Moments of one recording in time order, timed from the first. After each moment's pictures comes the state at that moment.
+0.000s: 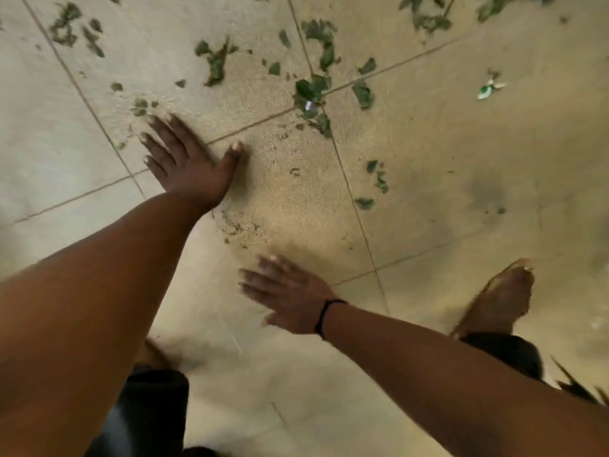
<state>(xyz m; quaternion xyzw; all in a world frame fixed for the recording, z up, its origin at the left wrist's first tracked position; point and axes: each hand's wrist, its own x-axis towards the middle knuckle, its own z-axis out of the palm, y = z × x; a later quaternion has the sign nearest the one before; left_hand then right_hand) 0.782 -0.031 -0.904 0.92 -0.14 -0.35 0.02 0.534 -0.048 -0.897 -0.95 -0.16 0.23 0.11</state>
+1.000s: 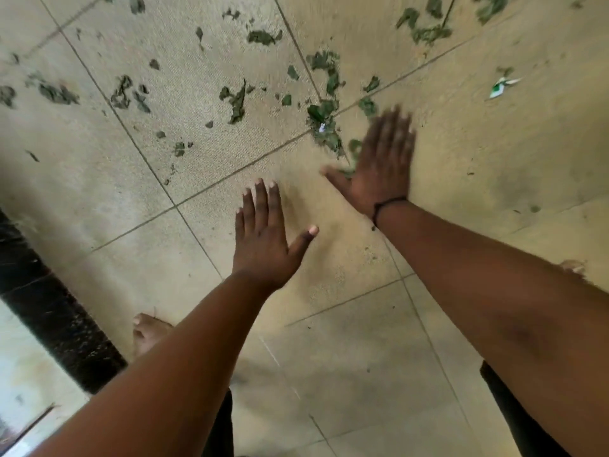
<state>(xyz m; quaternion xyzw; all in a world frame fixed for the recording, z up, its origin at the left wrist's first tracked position) 0.699 -0.020 -0.842 0.85 -0.33 -0.41 0.00 0.613 -0.209 -0.918 -0.87 0.41 0.21 0.18</state>
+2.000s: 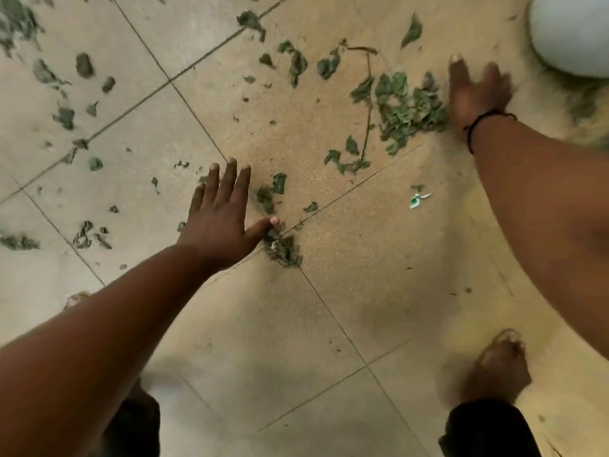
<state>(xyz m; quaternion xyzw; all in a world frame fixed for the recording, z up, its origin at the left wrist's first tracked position) 0.835 -0.205 -0.835 0.80 -0.48 -0.36 -0.05 0.618 -0.555 -0.899 -0.62 0.74 0.05 0.27</state>
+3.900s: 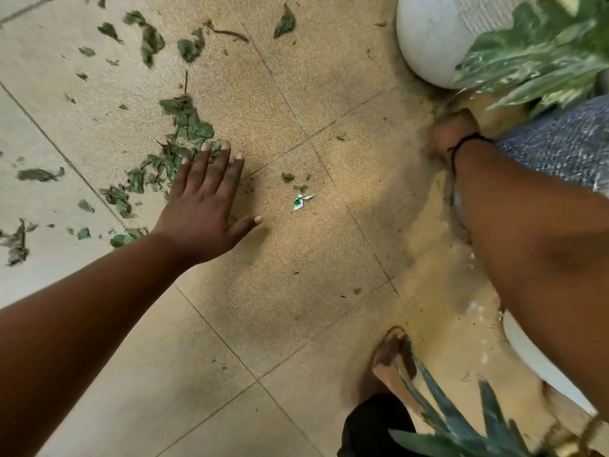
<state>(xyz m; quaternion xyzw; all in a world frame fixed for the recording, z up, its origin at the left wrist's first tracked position) 0.716 -0.298 -0.883 0.76 -0.58 -0.30 0.02 0.484 -0.596 -0.840 -0.60 0.75 0.13 0.24</state>
